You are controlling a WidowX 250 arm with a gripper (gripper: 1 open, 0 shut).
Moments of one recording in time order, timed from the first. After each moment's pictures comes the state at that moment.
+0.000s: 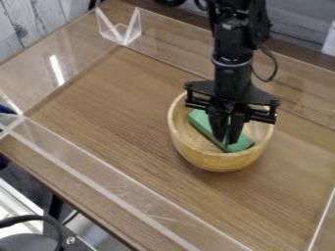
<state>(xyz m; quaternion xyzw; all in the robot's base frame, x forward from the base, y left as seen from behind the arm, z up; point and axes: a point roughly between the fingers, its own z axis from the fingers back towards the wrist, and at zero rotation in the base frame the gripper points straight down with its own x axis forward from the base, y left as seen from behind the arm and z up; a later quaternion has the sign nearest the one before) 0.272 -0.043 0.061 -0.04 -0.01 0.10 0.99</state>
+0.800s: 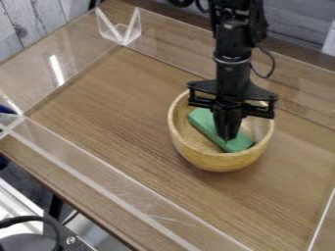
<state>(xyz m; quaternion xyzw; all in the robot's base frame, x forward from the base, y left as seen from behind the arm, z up) 0.287 -0.035 0.049 -0.05 0.01 0.12 0.99</state>
